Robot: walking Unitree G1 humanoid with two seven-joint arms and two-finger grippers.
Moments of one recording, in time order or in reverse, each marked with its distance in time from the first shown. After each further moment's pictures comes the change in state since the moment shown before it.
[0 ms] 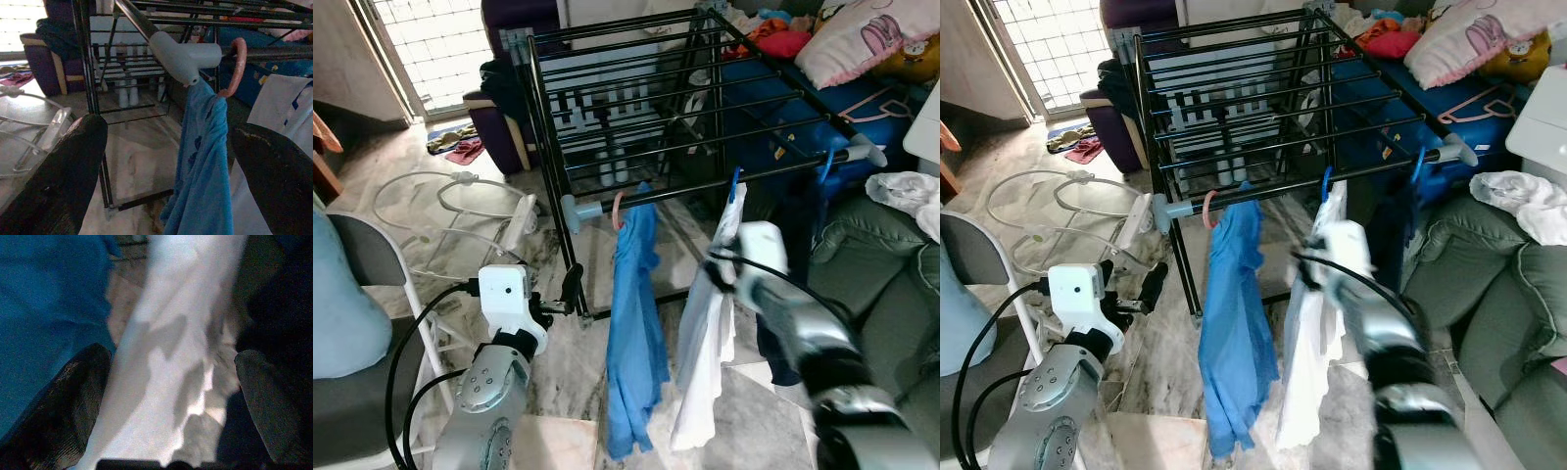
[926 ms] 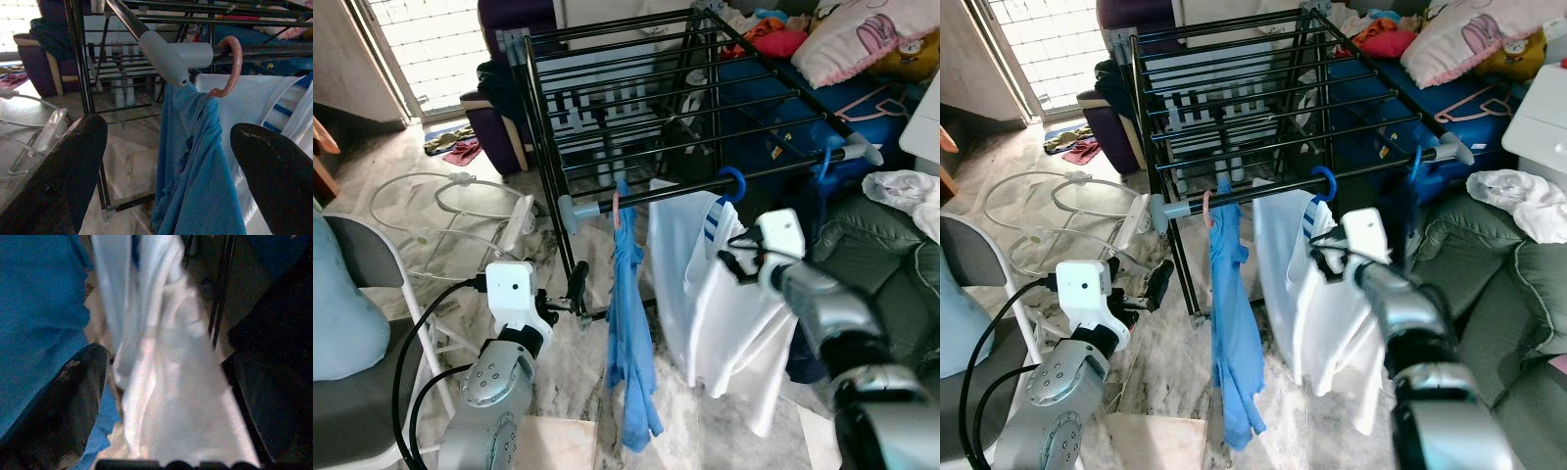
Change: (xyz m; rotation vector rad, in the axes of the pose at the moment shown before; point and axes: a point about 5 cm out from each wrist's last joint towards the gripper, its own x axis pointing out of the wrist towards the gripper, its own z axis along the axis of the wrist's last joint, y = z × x) left arm 0.005 -0.003 0.000 0.008 0.003 -0.008; right arm 0.004 -0.022 0.029 -0.093 -0.070 0.059
